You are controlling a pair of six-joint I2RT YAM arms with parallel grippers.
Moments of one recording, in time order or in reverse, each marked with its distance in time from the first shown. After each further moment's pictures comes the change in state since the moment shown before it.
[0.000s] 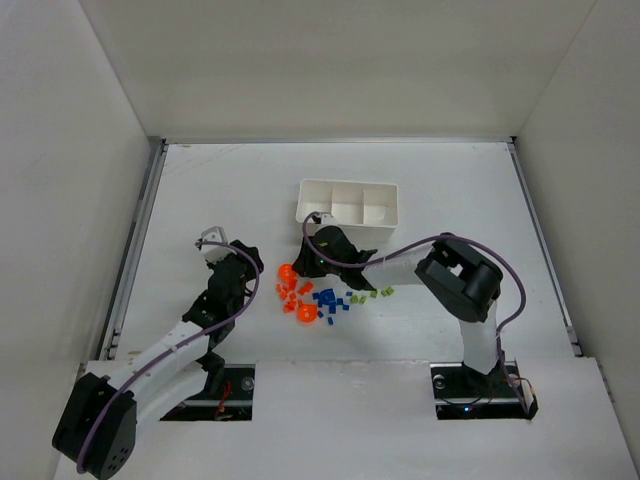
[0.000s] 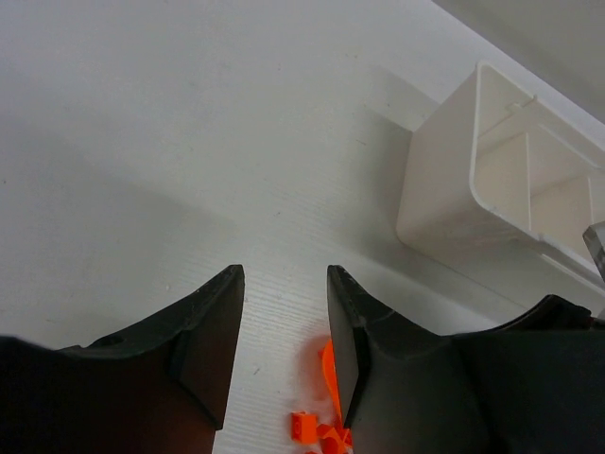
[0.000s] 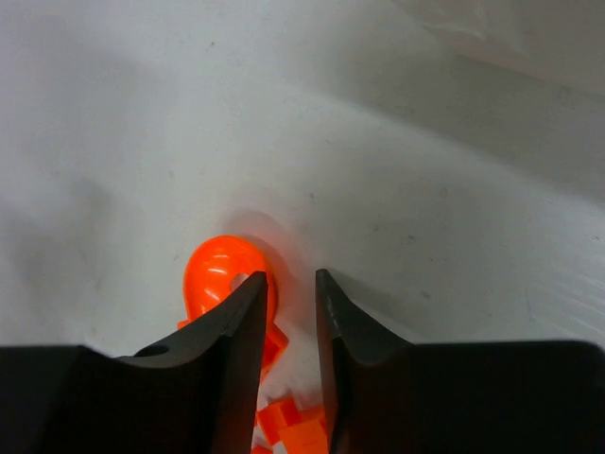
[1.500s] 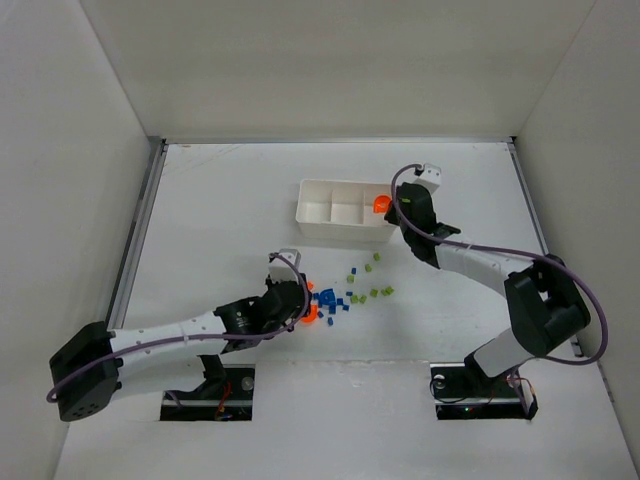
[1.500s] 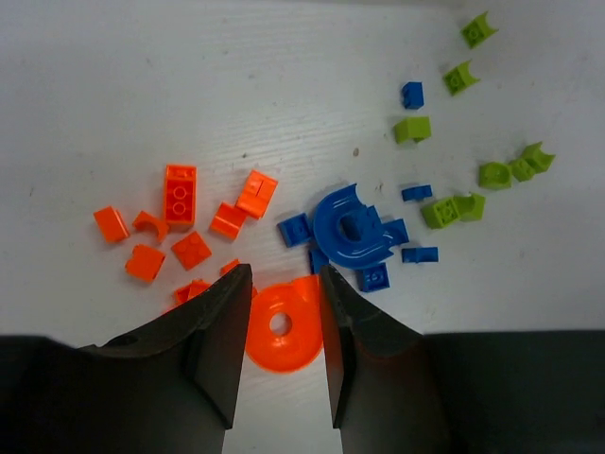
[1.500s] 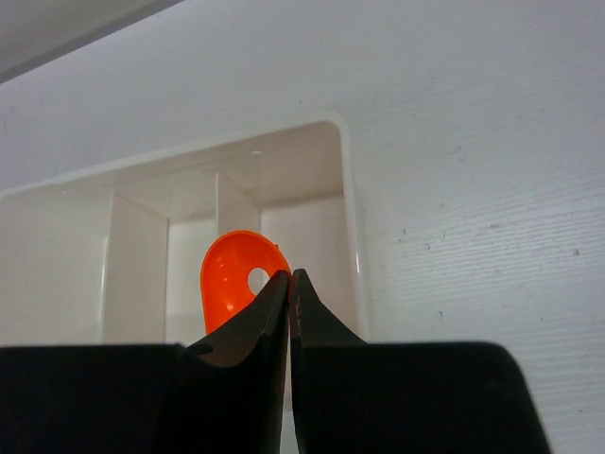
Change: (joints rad) left arm -0.579 0.171 0.191 -0.361 -0.004 -0.078; right arm -0.399 -0.444 -0.176 -0.121 0.410 -0.164
